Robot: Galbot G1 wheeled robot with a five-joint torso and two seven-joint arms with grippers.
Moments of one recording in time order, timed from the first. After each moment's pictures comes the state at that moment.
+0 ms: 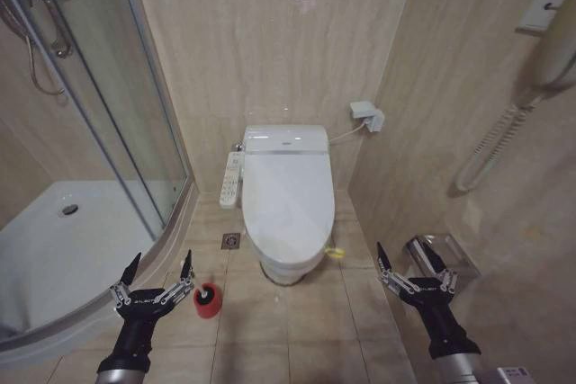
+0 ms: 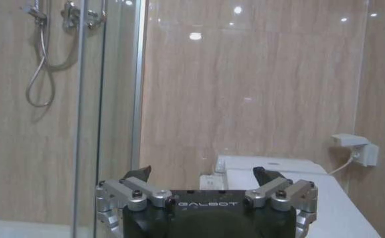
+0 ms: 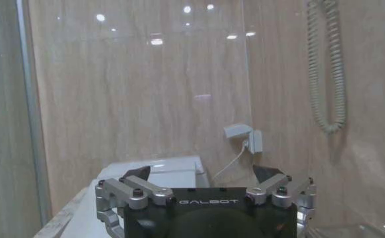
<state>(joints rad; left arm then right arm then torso) 1.87 -1.33 -0.60 -2.40 -0.26 -0.15 -0.12 -1.86 1.56 0.73 2.41 0.26 0.10 -0.13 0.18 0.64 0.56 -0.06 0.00</state>
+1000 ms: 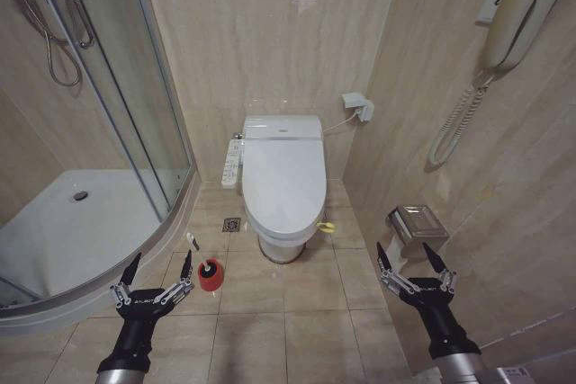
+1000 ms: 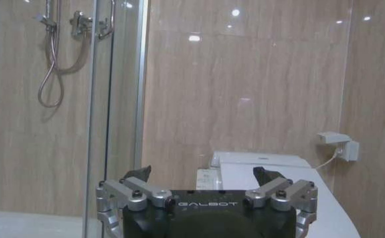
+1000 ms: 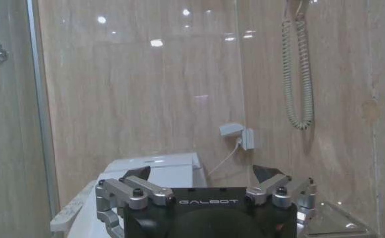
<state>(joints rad) 1.87 -1.33 -0.60 -2.40 -0.26 -0.15 -0.12 -1.86 1.56 0.73 2.41 0.26 0.10 -0.13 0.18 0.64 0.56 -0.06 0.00</state>
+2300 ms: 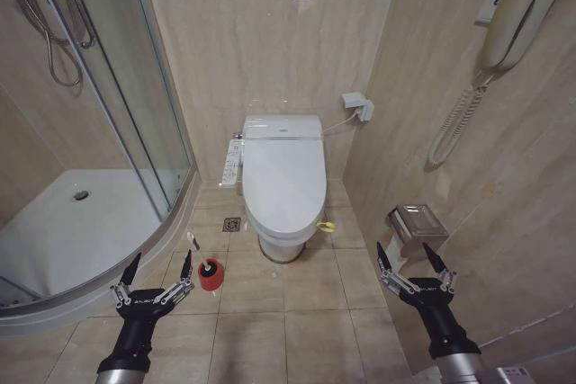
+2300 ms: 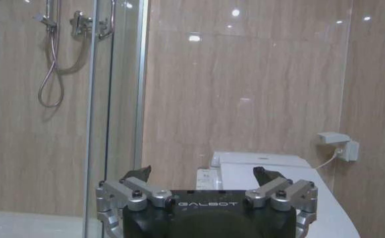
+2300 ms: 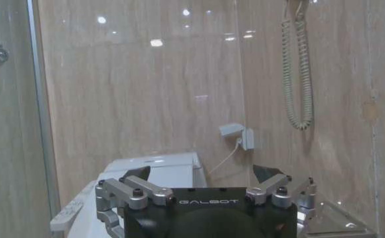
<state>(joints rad) 1.87 -1.33 -0.60 -2.40 -0.26 -0.15 -0.12 -1.86 1.56 0.73 2.41 0.26 0.10 -0.13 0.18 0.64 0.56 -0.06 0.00</state>
